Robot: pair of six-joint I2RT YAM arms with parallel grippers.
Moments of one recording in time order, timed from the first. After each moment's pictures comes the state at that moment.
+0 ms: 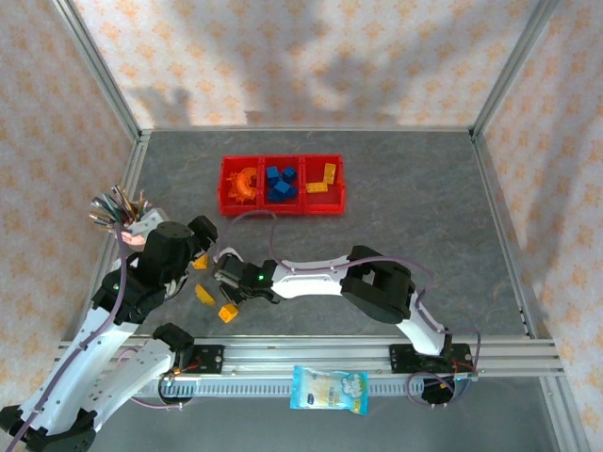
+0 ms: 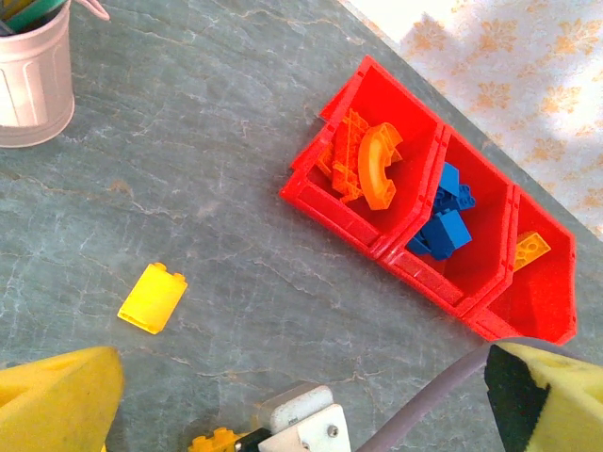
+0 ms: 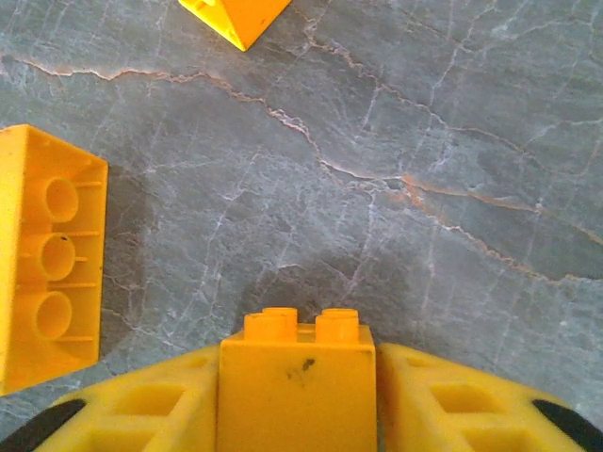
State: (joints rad) left arm -0.45 0.67 0.87 -0.93 -0.44 -1.00; right arm 1.25 2.15 1.50 -0.30 0.16 0.46
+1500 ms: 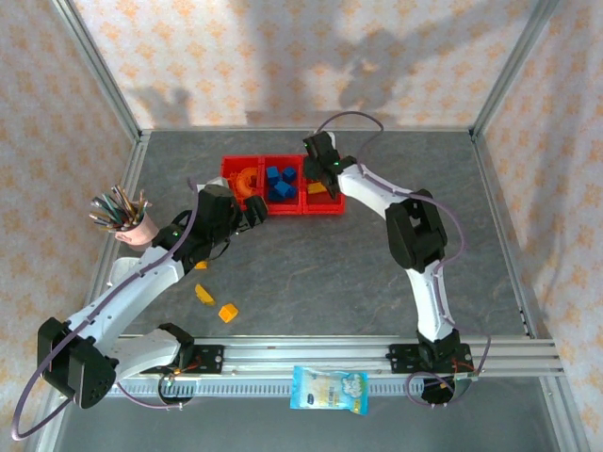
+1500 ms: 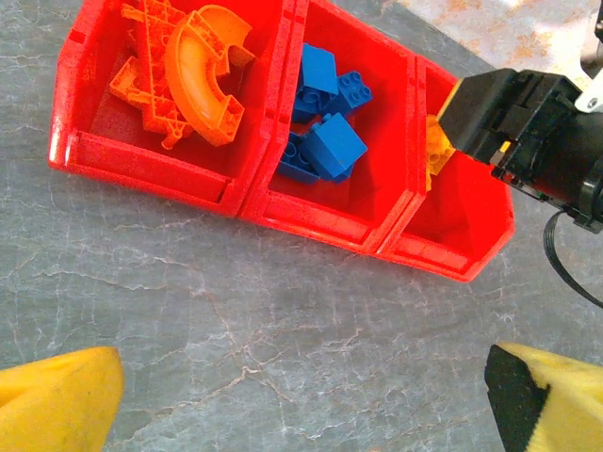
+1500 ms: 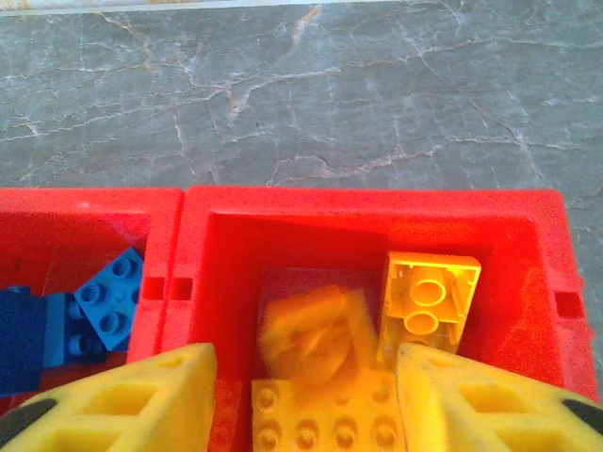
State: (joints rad) left arm -0.45 1.11 0.91 -0.50 -0.15 -0.80; right arm 0.55 2.19 1.80 -0.39 0.26 0.40
